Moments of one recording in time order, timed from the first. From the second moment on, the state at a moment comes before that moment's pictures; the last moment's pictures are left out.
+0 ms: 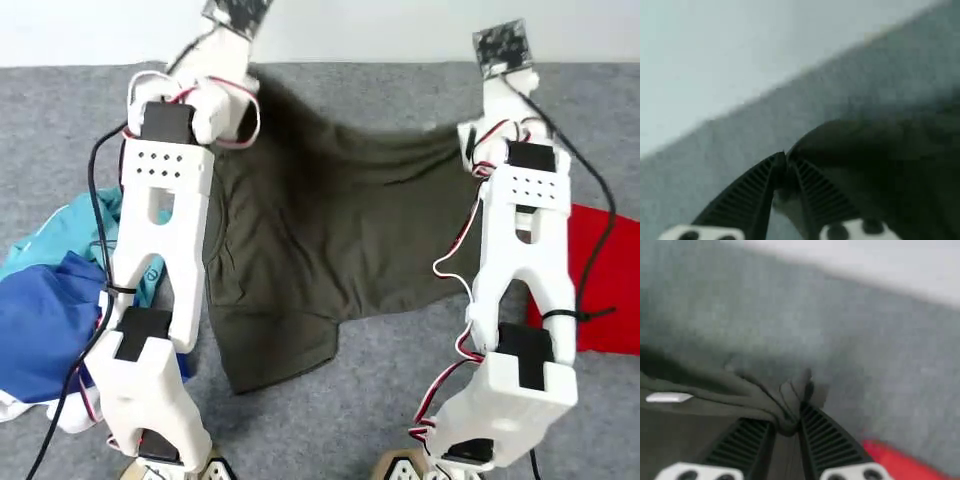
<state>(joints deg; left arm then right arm) 4.2 20.6 -35.0 72.7 -13.2 6.7 11.4 -6.9 49.4 21.1</state>
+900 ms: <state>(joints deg) 8.0 -0.6 3.2 98.8 -23.3 15.5 15.6 -7.0 80.4 31.2</state>
